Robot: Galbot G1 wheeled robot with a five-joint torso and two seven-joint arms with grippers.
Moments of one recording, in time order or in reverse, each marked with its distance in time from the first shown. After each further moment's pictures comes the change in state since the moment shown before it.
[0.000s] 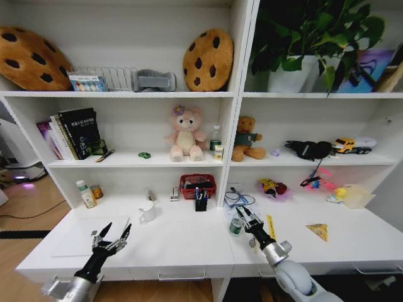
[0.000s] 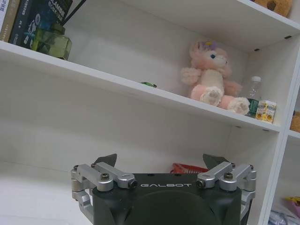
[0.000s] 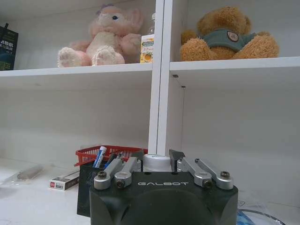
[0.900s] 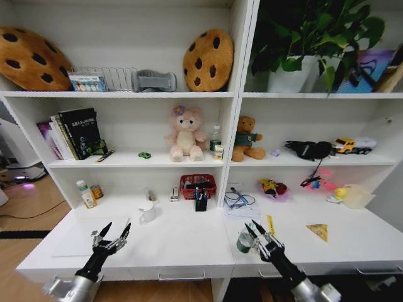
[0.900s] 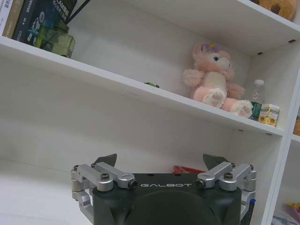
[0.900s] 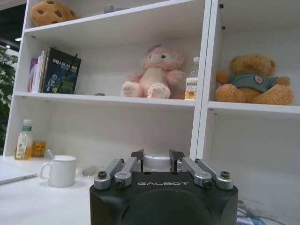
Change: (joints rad) left arm -0.039 -0.018 0.017 0.033 -0.002 -0.003 0.009; right arm -0.697 0.078 0.372 0.356 -0.129 0.212 -0.181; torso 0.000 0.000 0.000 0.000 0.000
